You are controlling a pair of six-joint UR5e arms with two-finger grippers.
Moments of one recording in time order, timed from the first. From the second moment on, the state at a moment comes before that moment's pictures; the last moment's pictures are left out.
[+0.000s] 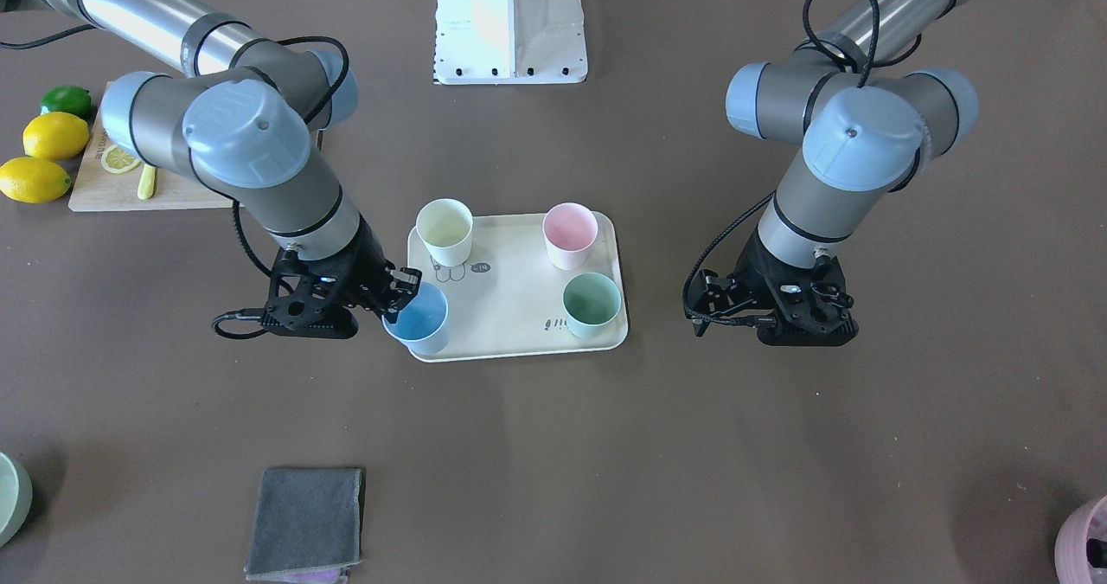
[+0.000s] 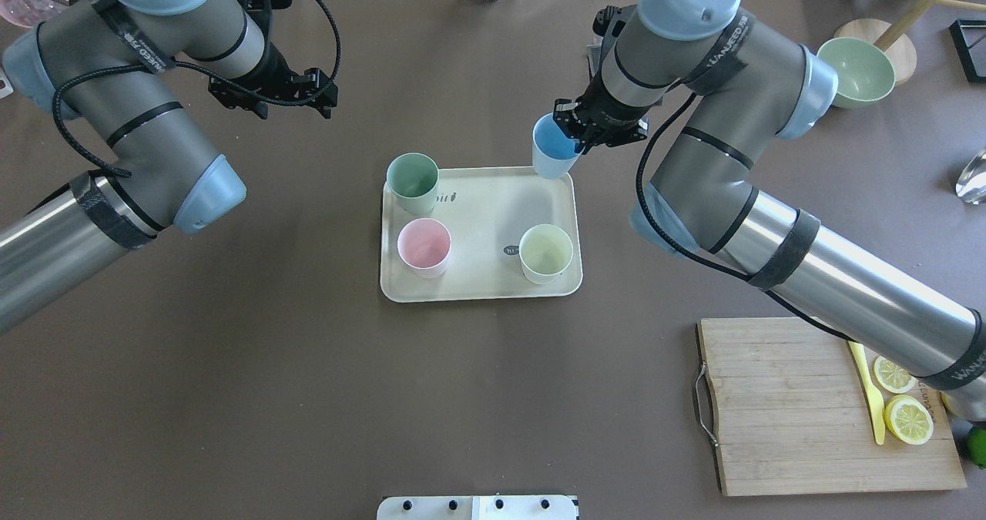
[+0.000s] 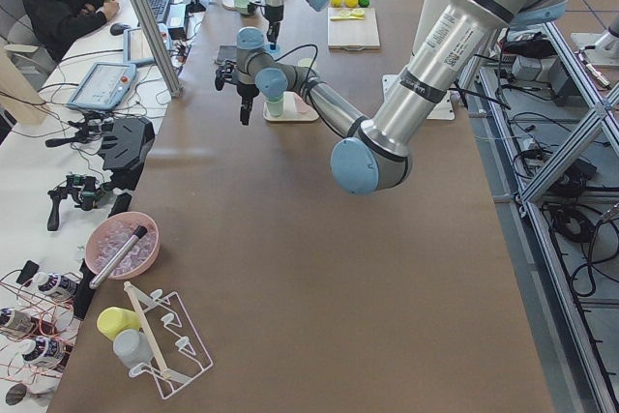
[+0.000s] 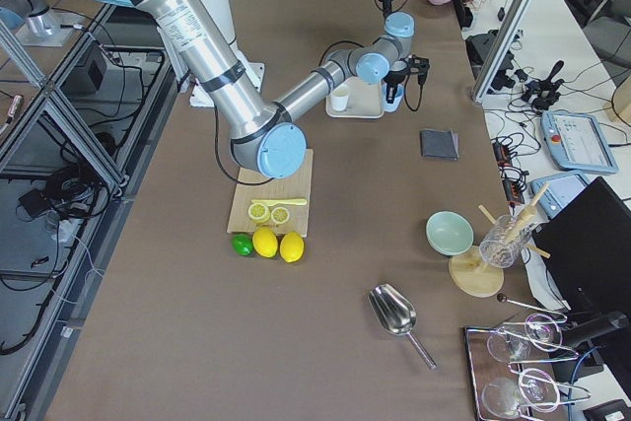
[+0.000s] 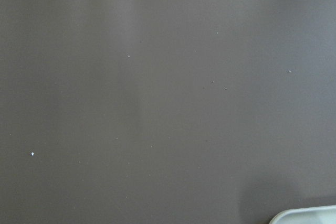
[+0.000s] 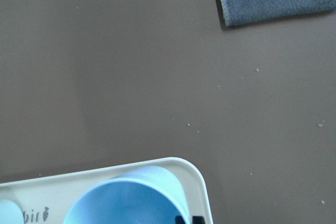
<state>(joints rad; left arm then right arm) -0.89 -2.19 -1.52 -1.77 -2.04 -0.94 0.76 -0.87 1.50 -1.39 2.05 1.21</state>
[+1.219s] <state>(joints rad) -1.02 -2.01 -1.70 -1.76 -2.12 -0.75 0.94 -0.84 1.49 -1.43 2.23 1.16</state>
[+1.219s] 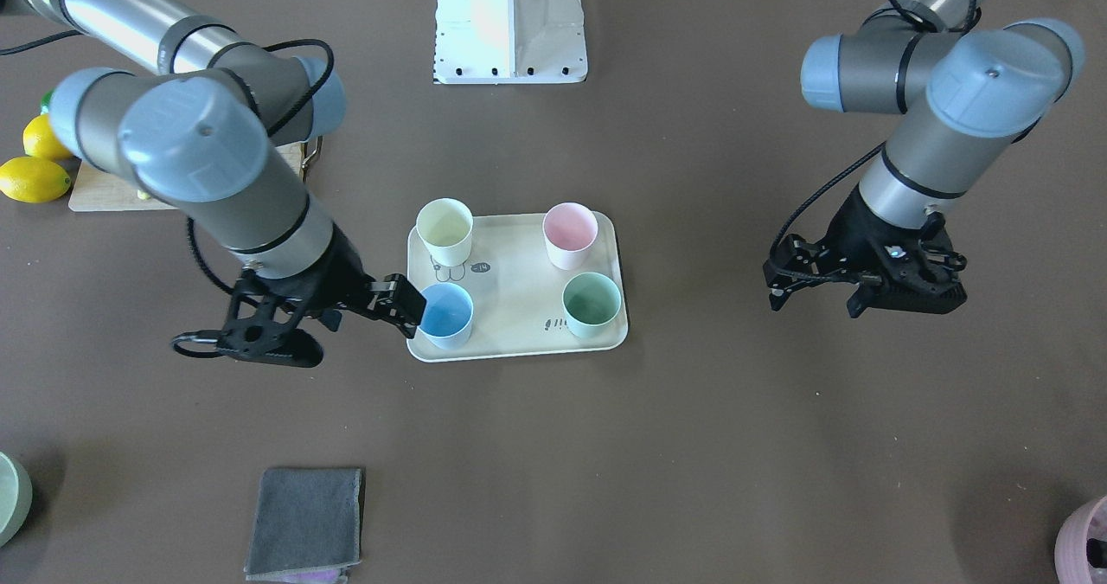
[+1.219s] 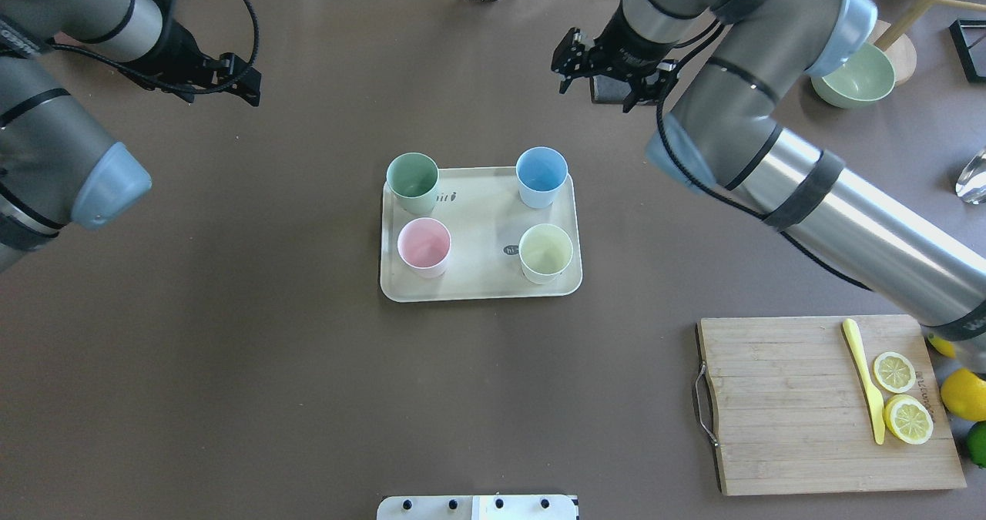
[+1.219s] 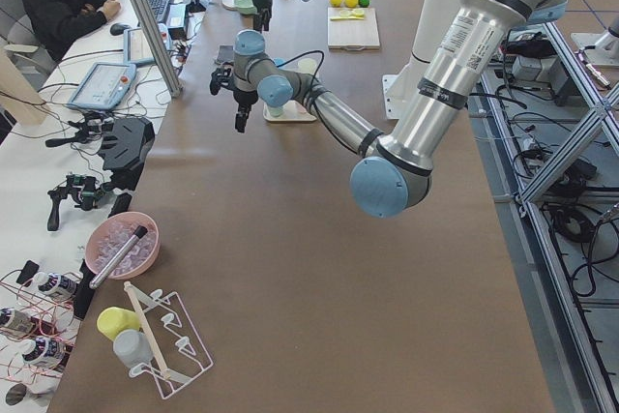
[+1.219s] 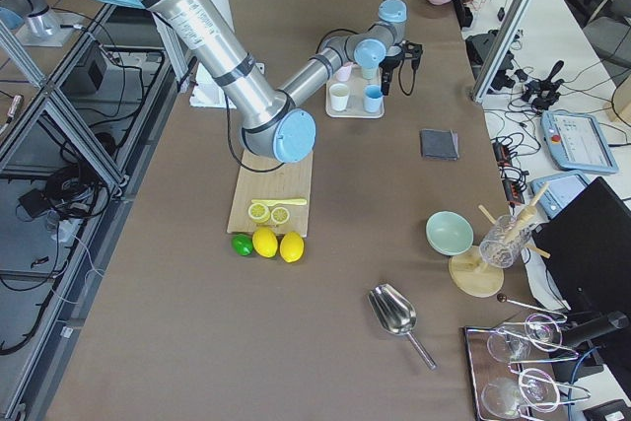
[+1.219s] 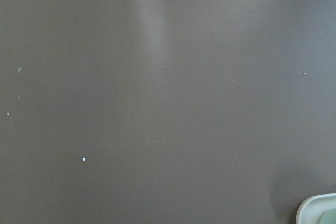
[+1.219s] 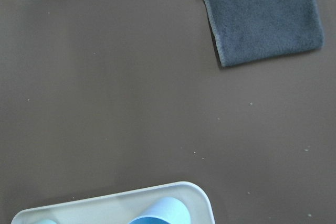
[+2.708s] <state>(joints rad) -1.52 -1.60 -1.71 -1.81 -2.28 -0.31 1.54 -1.36 1.39 -1.51 2.38 0.02</state>
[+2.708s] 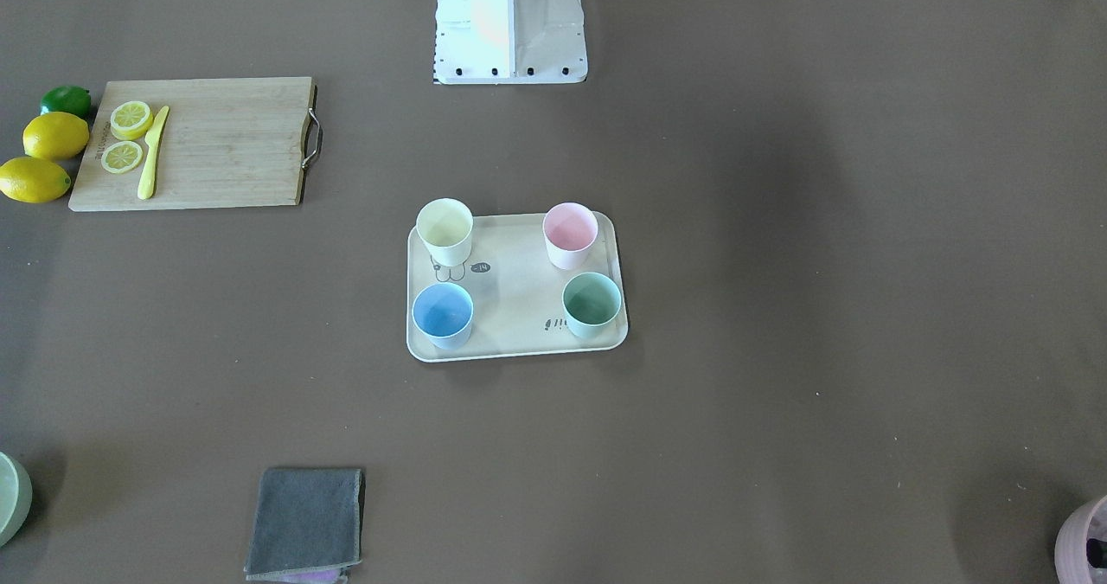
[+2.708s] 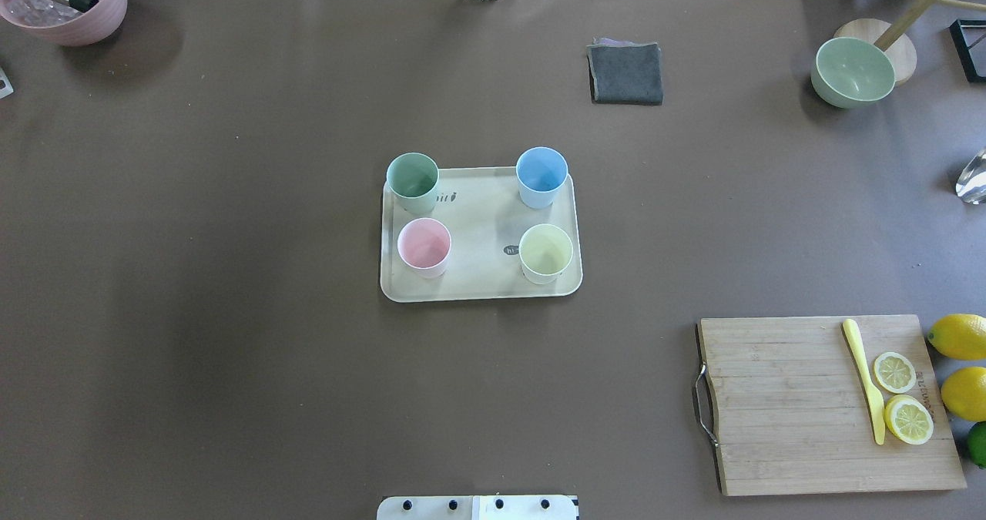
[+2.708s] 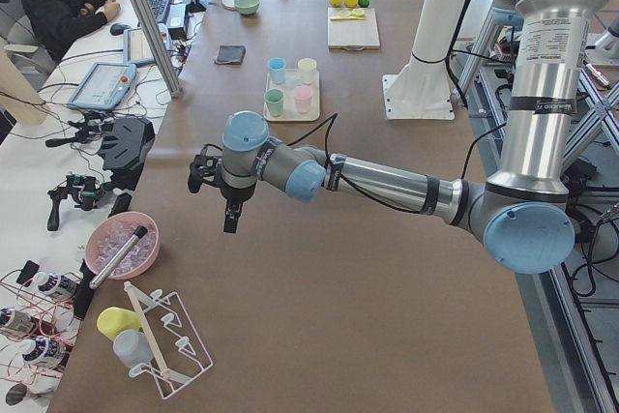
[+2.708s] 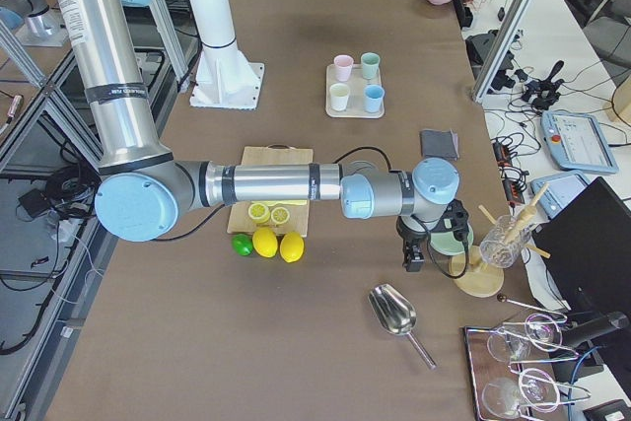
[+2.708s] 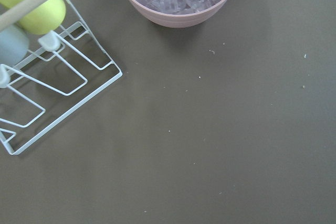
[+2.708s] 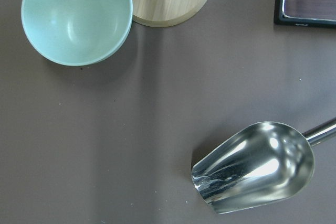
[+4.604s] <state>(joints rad) -1.58 -1.51 -1.73 -1.75 -2.28 -0.26 1.55 -1.39 1.40 -1.50 2.37 0.03</state>
